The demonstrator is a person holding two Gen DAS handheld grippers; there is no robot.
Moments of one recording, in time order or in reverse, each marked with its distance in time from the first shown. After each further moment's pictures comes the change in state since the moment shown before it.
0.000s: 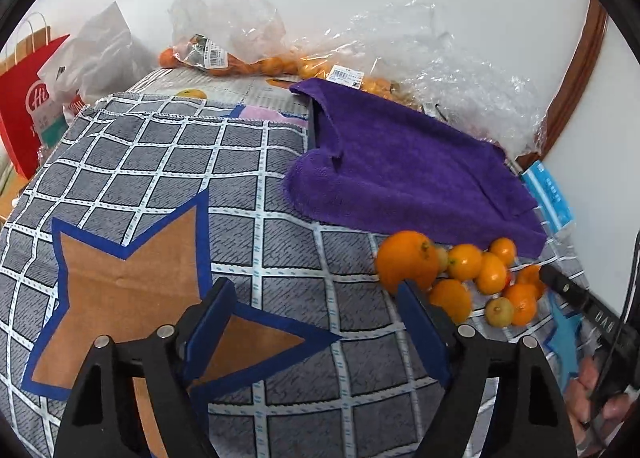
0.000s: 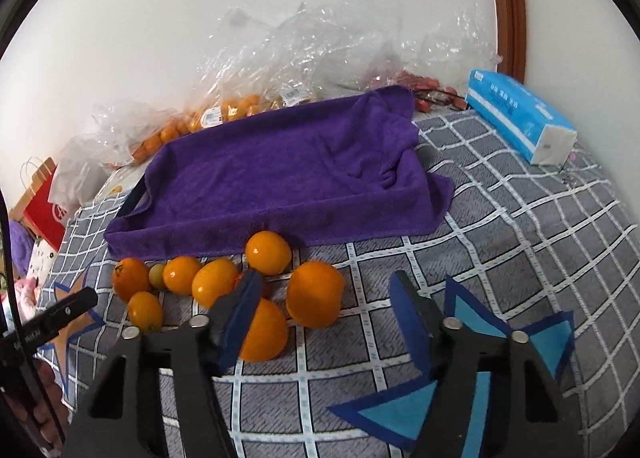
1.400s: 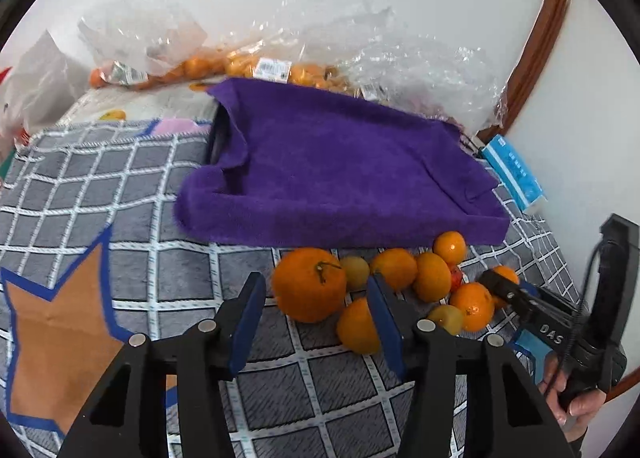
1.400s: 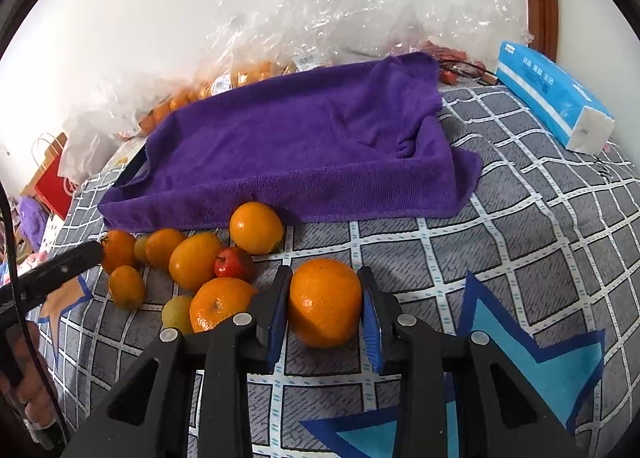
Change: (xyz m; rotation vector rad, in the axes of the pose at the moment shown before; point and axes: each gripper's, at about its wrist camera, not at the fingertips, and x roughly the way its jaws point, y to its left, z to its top) left arm 0.016 -0.052 0.019 0.095 0.061 -0.120; right arm 0.018 -0.014 -0.002 -0.068 0.056 0.051
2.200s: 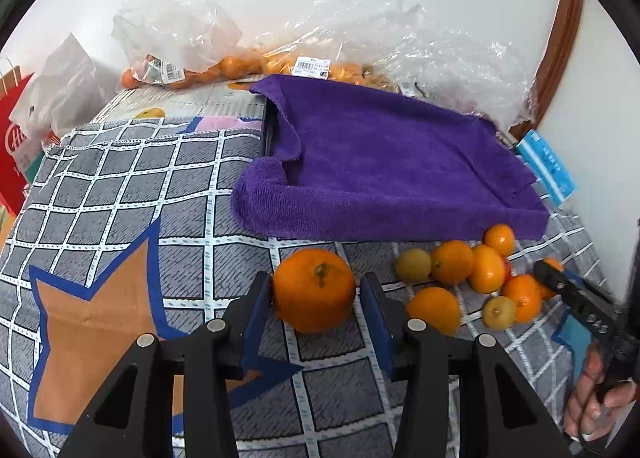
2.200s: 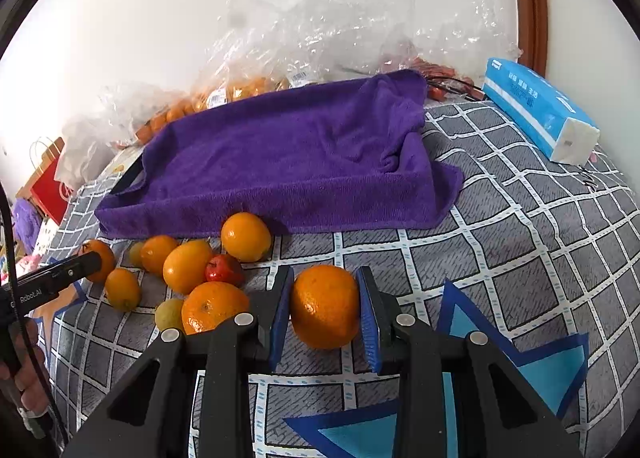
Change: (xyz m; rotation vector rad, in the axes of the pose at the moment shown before) left arm 0.001 0.020 -0.005 0.018 -0.017 0.132; right arm -0.005 -0.001 -0.002 -0.024 -0.035 -0.016
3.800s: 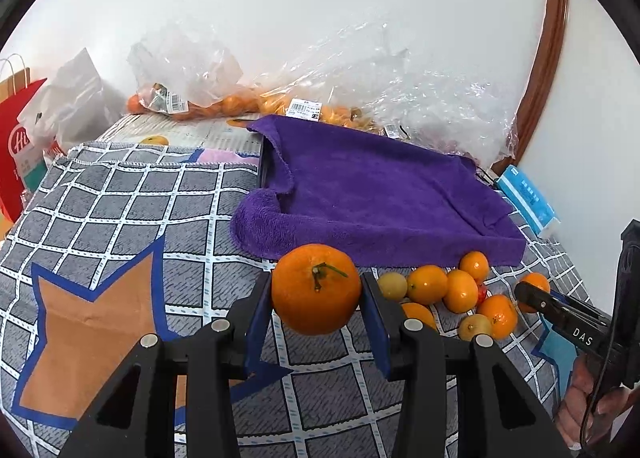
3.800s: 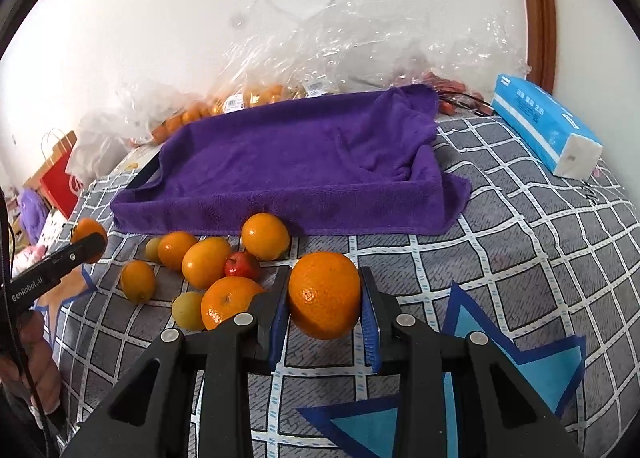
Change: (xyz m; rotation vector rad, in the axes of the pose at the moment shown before) left arm -0.029 0.004 -0.009 -0.037 -0.170 -0.071; right arm -0.012 0.002 -0.006 -0.023 -0.047 0.030
